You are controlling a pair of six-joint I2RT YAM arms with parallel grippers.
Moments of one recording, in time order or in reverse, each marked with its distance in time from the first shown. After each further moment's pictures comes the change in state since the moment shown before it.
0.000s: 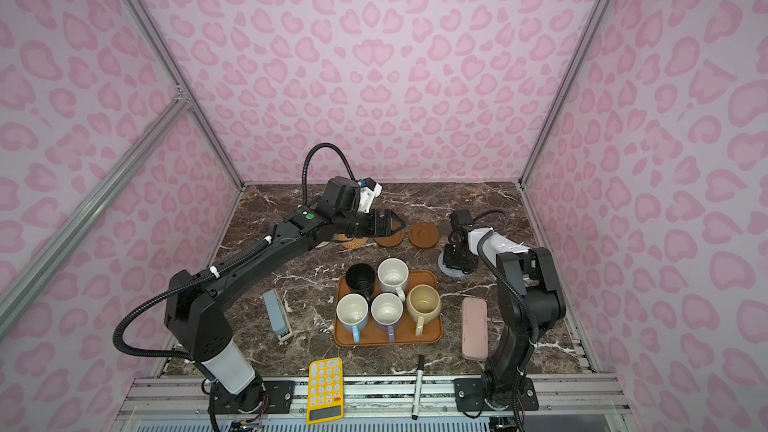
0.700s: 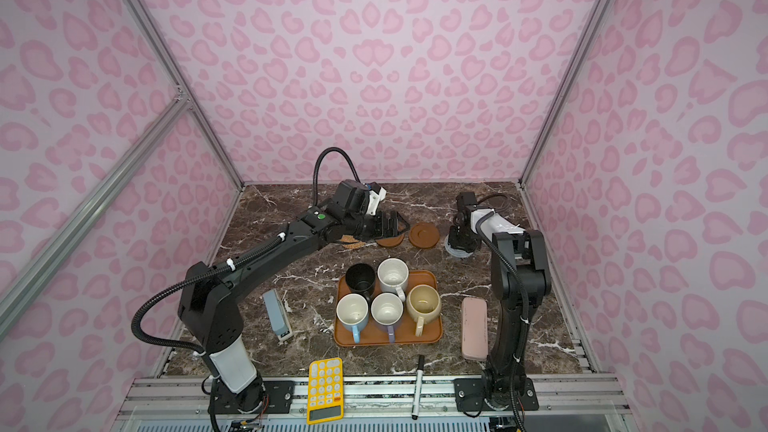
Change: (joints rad) left arm -0.022 0.073 0.032 0.008 -0.028 -0.062; right arm -0.072 0.220 0.304 -0.064 0.016 -0.069
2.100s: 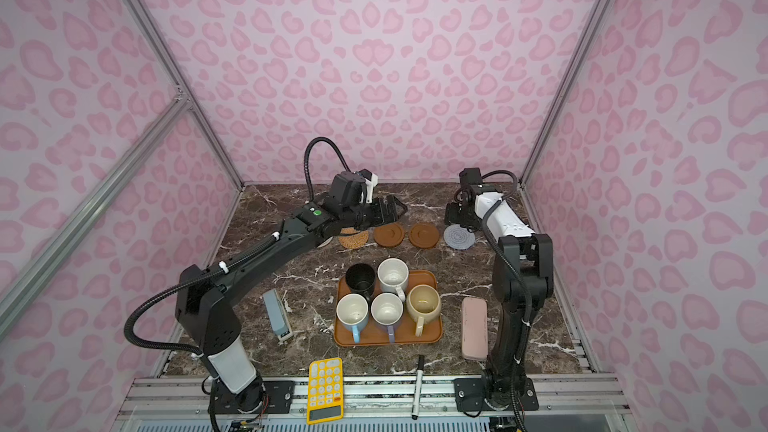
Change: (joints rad) left arm 0.002 -0.068 0.025 0.039 -0.181 -0.092; right arm 0.006 -0.089 0.234 -0.147 -0.048 -0.028
